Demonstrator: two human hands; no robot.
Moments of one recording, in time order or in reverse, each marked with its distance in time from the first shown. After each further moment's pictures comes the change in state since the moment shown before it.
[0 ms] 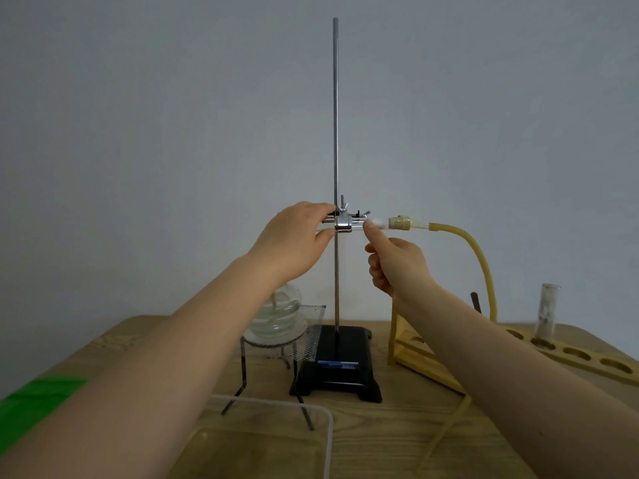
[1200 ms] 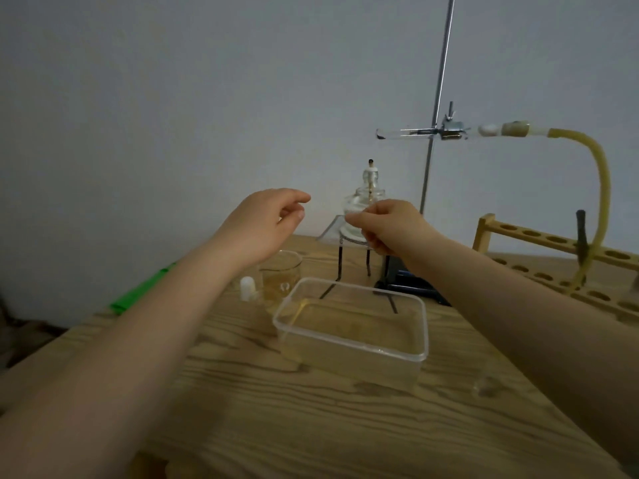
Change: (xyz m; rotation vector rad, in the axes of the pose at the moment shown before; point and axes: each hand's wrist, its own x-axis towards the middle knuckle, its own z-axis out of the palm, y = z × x) left_hand -0.182 -0.082 -0.072 -0.081 -0.072 -0.300; right_hand -0.100 0.047 0.095 -0.337 -0.425 -0.033
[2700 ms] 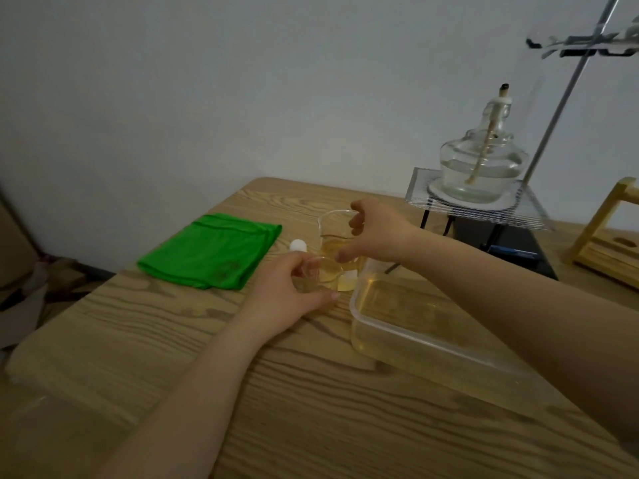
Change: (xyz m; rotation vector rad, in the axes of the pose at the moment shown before) left_hand -0.076 -0.129 0.081 -0.335 -0.061 -0.404; right_hand 0.068 0.044 0.135 -0.561 -0.300 -0.002
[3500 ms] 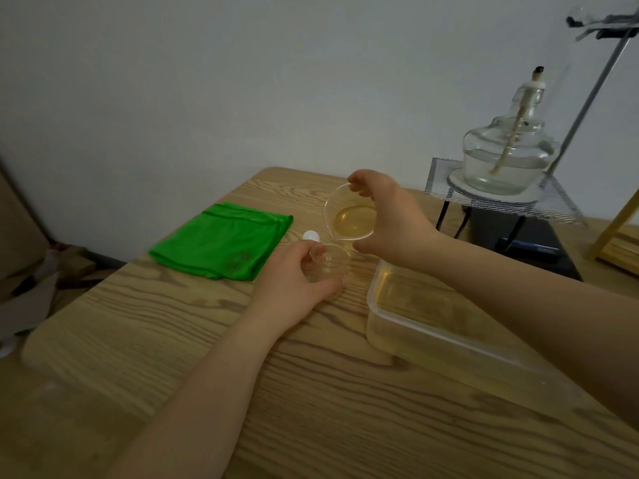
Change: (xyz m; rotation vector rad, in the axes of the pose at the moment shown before) left_hand 0.000 -0.009 0.006 0.006 0.087 -0.014; right_hand -0.005 0.006 0.009 -0.121 0.227 -0.351
